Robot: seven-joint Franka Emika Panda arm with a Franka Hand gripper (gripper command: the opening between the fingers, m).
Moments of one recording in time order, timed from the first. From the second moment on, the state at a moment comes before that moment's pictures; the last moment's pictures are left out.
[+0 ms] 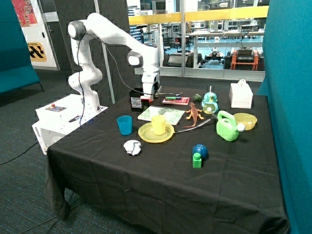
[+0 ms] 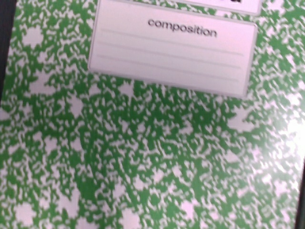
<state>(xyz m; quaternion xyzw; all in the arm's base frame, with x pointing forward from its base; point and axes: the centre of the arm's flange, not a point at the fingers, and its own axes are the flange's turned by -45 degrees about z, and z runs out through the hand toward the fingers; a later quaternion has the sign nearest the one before) 0.555 -0.052 0.389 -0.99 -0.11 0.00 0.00</state>
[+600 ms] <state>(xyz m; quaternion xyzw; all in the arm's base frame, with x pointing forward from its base) 0.575 -0.034 0.339 -1.00 -0.09 0.00 0.00</state>
